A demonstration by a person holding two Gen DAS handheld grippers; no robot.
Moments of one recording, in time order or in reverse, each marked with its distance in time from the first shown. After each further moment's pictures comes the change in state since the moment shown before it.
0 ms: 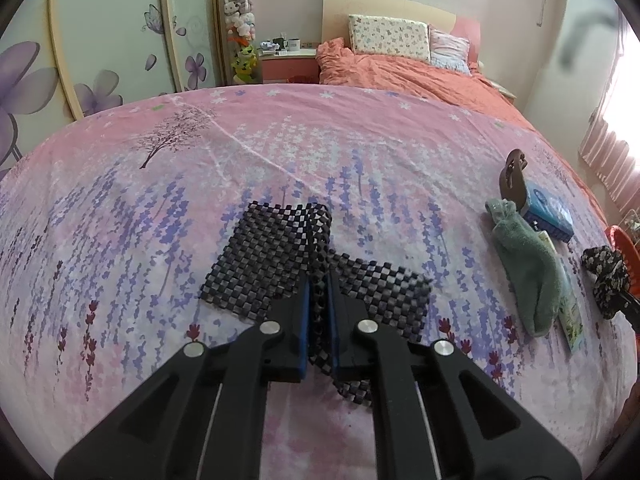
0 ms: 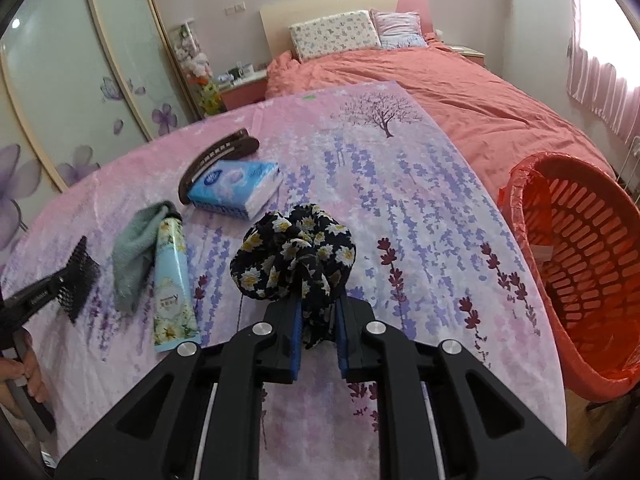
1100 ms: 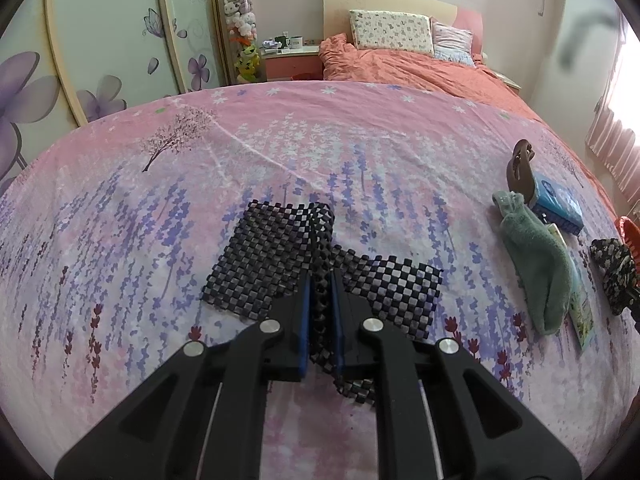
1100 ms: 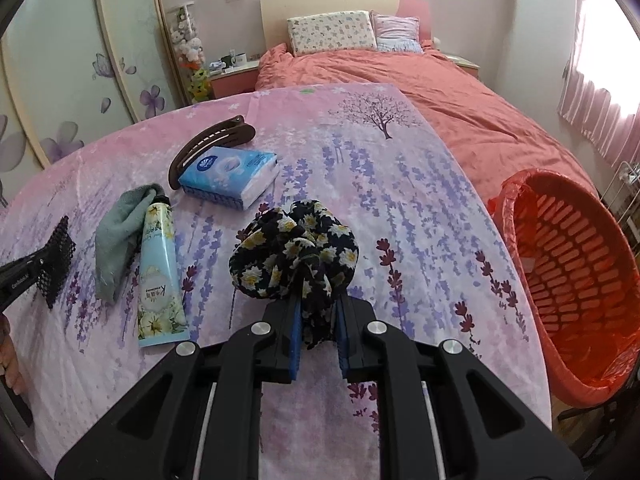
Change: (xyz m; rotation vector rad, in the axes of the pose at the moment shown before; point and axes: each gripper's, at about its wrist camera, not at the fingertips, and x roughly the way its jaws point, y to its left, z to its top) left arm 0.011 -0.005 0.002 0.036 0.018 0.041; right arm 0.010 0.020 0.001 -0.078 0.030 -0.102
